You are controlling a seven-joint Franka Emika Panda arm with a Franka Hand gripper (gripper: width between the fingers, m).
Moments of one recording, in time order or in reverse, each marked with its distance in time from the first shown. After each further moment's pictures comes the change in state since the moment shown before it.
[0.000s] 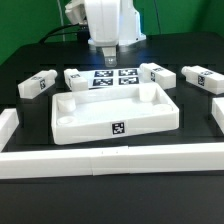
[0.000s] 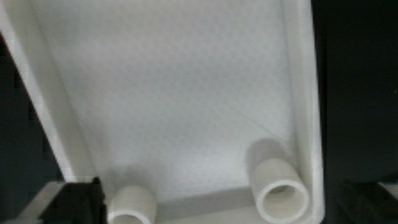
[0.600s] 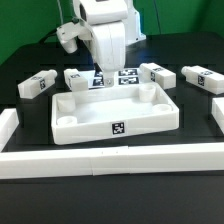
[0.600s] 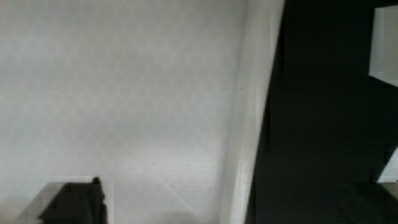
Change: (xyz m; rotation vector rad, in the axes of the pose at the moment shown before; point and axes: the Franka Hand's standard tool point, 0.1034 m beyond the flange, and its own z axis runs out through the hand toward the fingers) arm -0.018 -0.039 0.046 0.039 0.008 -0.237
